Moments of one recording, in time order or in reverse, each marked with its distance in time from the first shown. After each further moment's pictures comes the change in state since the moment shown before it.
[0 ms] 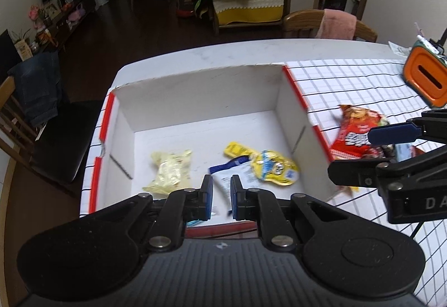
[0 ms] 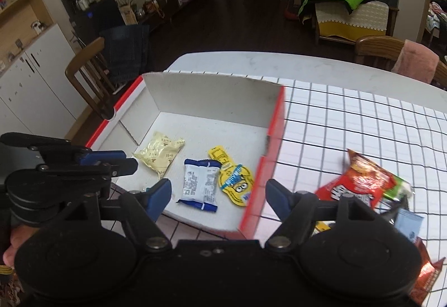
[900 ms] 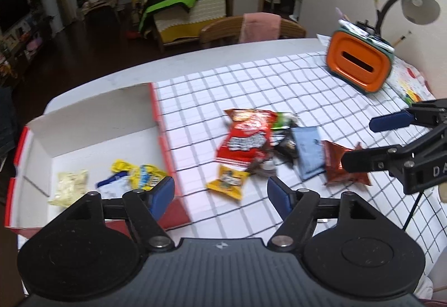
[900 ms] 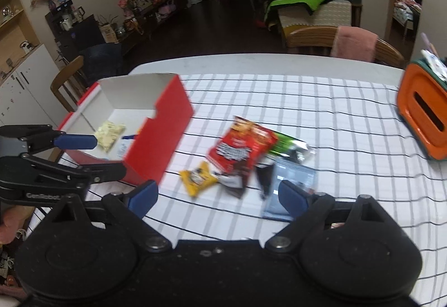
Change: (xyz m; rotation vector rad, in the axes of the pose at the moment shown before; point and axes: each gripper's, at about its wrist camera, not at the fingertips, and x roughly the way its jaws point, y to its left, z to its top) left arm -0.020 -0.153 -0.009 0.126 -0.062 -0.151; right arm -0.092 -0.145 -0.078 0.045 -0.058 -0.060
